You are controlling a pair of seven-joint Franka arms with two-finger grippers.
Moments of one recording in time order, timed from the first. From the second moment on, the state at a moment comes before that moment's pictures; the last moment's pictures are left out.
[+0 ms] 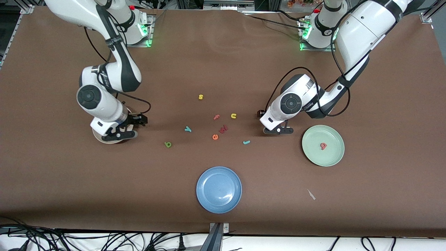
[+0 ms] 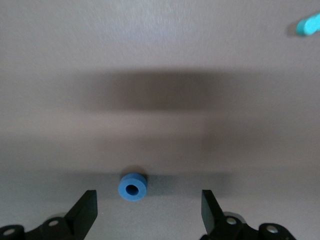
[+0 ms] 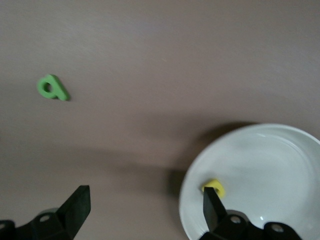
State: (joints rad) left arm 0.14 0.69 -0.68 -1.92 0.36 2.22 -0.74; right arm 0.38 0.40 -0.13 -1.96 0.04 2.30 0.05
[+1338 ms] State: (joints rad) left arm 0.15 0.70 -0.67 -1.95 0.38 2.26 -0.83; right arm 0.39 0.68 0.00 -1.73 0.05 2.41 -0.12
